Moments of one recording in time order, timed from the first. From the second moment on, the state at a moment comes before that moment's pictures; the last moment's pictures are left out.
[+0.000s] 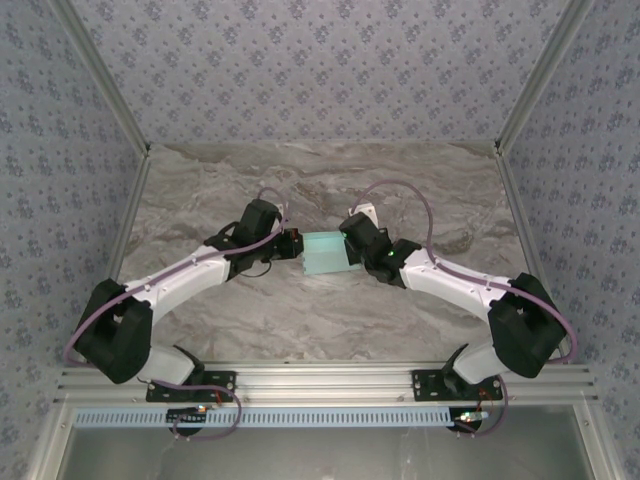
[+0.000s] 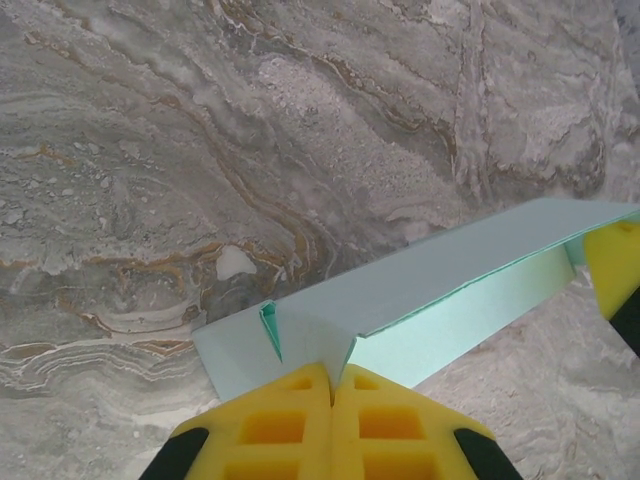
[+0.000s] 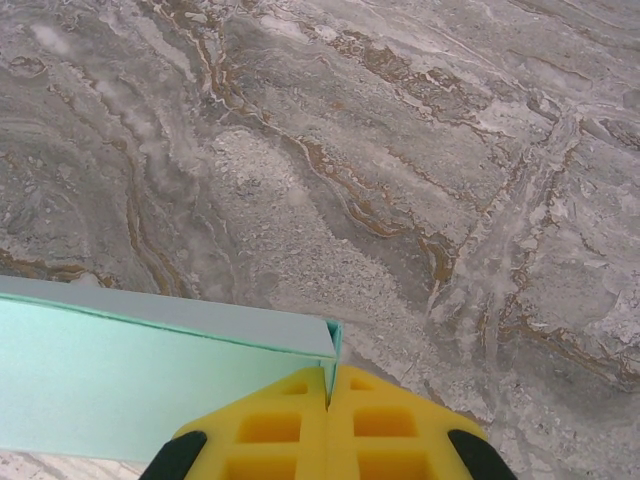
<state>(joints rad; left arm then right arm) -0.63 1.42 0.88 -0.20 0.19 -0.62 0.78 1.45 0.93 -0.34 0.47 0.36</state>
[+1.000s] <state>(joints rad) -0.64 1.39 0.79 -0.02 0.18 -0.79 0.79 1.45 0.93 -0.34 0.50 0.36</state>
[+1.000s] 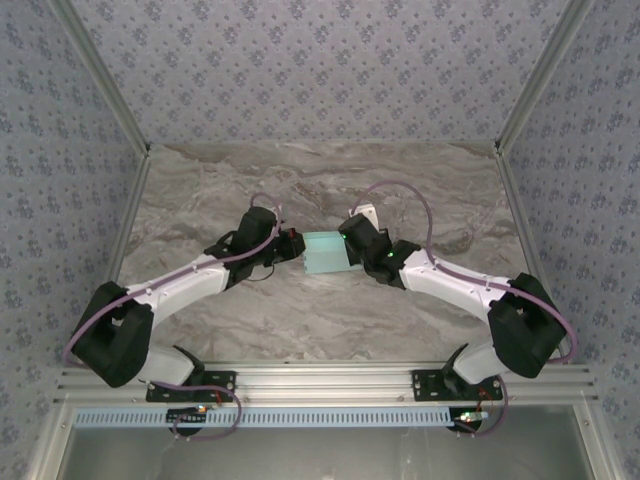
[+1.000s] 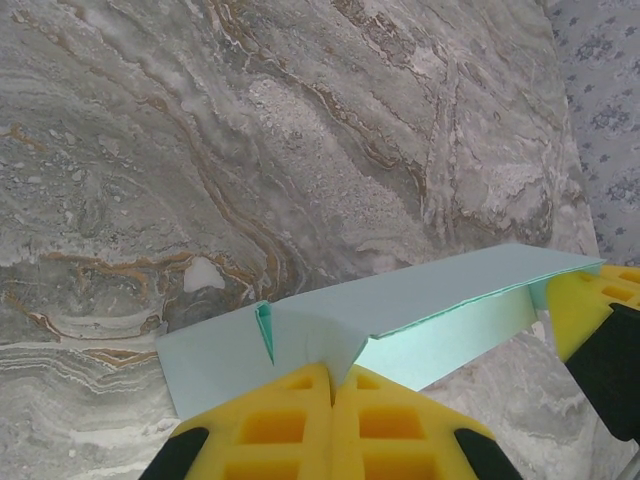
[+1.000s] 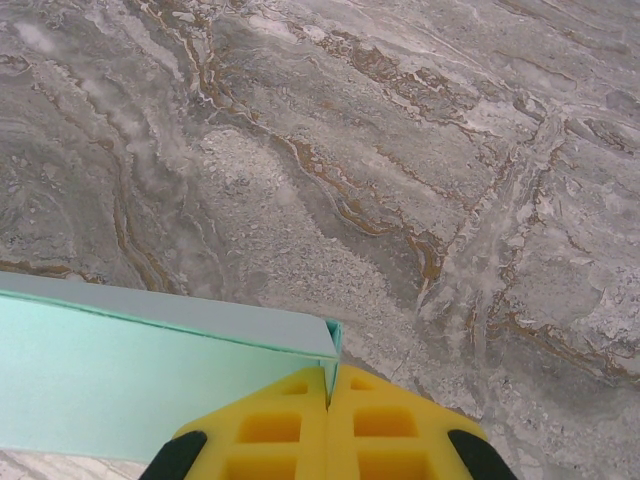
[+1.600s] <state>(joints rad) -0.65 1.35 0.74 0.02 0.15 -0.87 0.80 1.45 0.93 -0.33 0.50 0.37</state>
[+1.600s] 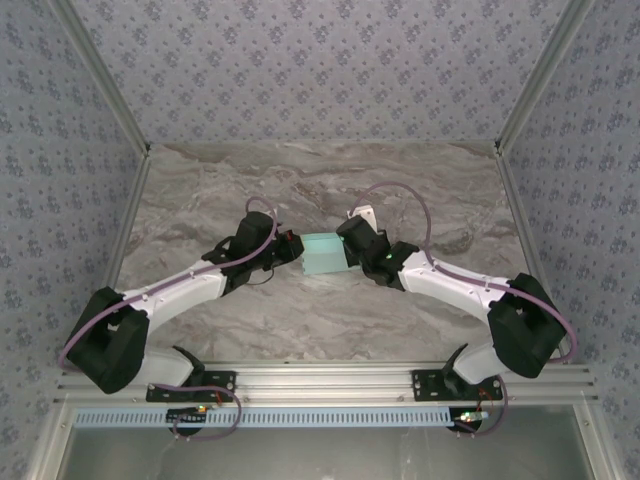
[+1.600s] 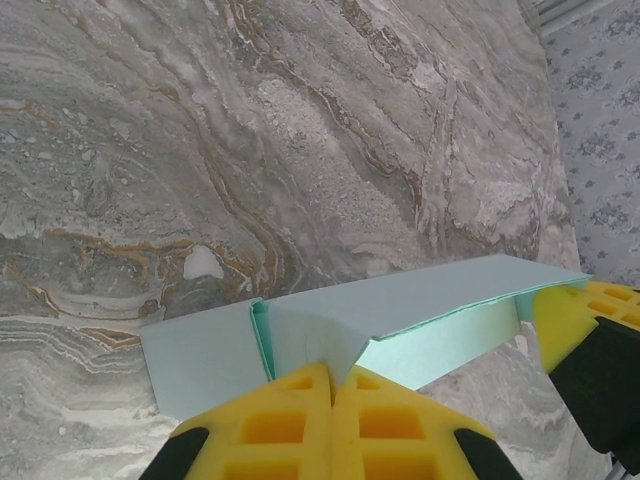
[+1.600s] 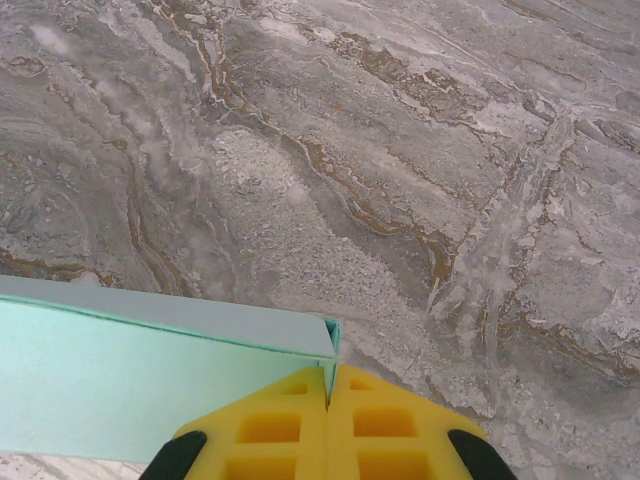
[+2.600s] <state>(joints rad) -0.68 1.33 0.71 0.00 0.07 -0.63 0.82 1.41 0.84 -0.21 0.49 0.37</state>
